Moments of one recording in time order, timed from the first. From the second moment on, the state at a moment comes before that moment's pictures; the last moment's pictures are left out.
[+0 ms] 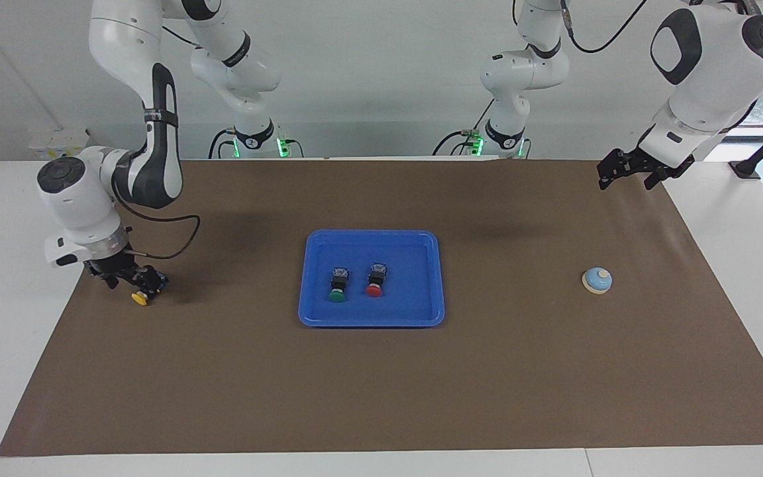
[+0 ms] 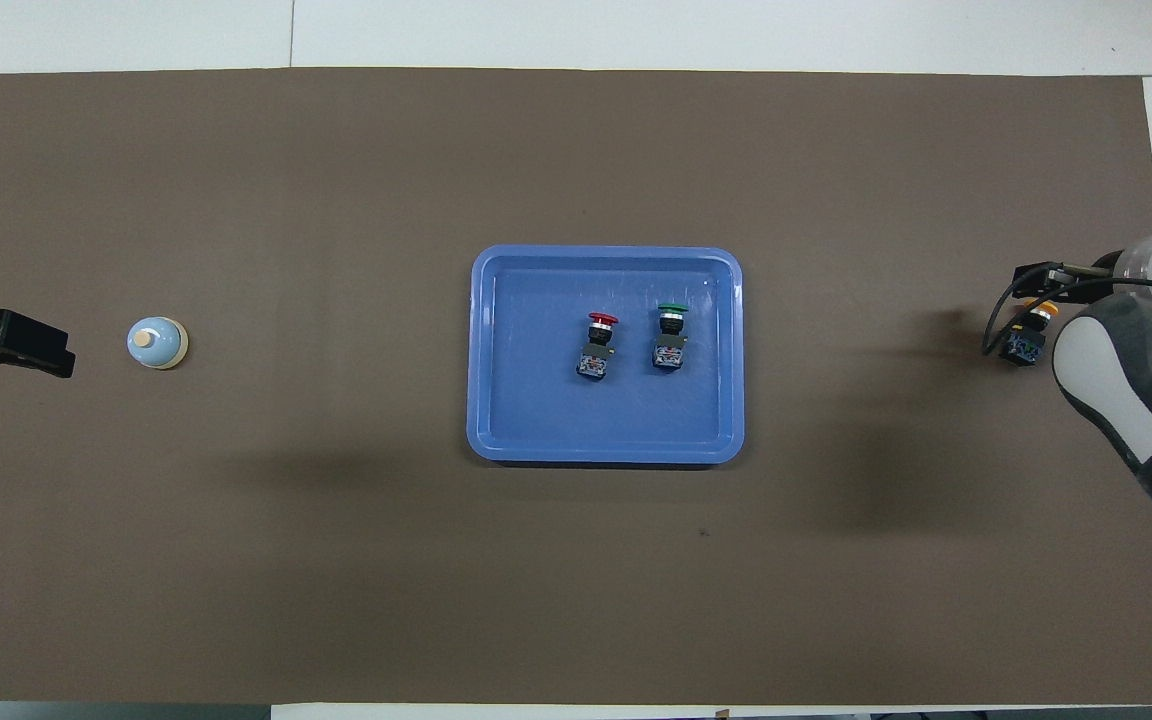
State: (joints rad) left arm 0.06 -0.02 -0.05 -1.70 0.03 1.54 0.11; right arm -0.26 0.27 0.01 -2.01 -0.11 2.41 0.10
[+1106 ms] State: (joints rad) left arm 0.06 -0.02 -0.05 -1.70 0.03 1.54 0.11; right arm -0.26 0.25 0.03 -2.15 -0.10 2.51 0.10
